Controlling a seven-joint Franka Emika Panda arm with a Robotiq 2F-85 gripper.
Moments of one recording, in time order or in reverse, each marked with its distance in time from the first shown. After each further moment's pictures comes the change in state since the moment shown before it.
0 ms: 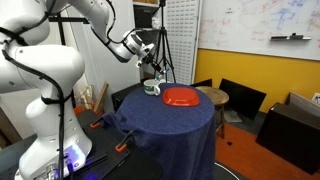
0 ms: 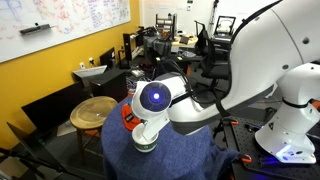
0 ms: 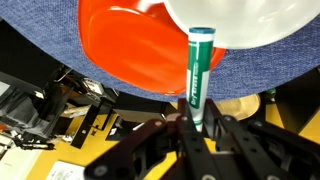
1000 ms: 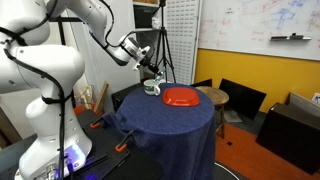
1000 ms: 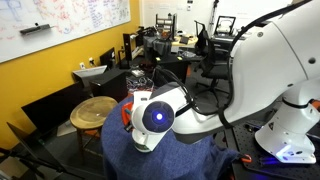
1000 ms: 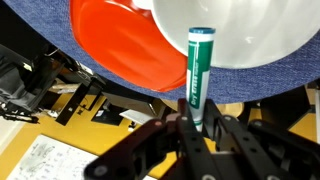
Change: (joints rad) arm 0.032 0.054 0.012 0.019 -0.092 0.008 0.001
